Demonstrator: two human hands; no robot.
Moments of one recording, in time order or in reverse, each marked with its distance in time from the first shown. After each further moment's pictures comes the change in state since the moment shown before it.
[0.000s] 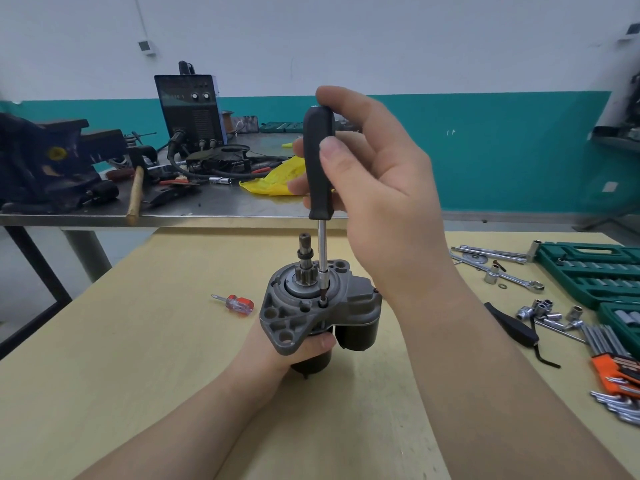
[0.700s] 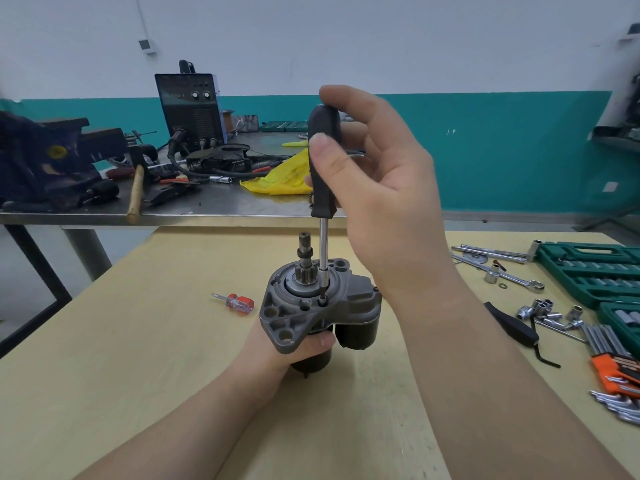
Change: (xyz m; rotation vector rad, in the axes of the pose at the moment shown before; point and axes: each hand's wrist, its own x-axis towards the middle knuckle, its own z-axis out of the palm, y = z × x) left_hand 0.013 -0.017 0.000 -0.129 0.057 0.054; right_hand 0.002 0.001 0.001 -0.053 0.042 -0.029
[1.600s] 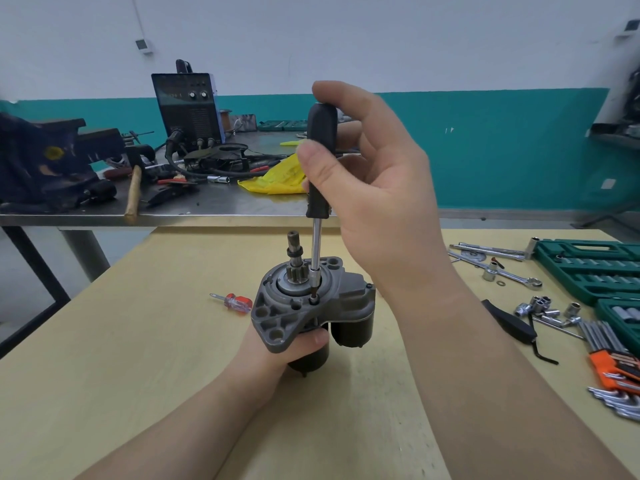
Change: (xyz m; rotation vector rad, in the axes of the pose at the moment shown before) left_hand -0.005 0.005 -0.001 -0.110 0.038 -0.036; right_hand 0.001 0.000 0.001 -0.003 -0.025 -0.024
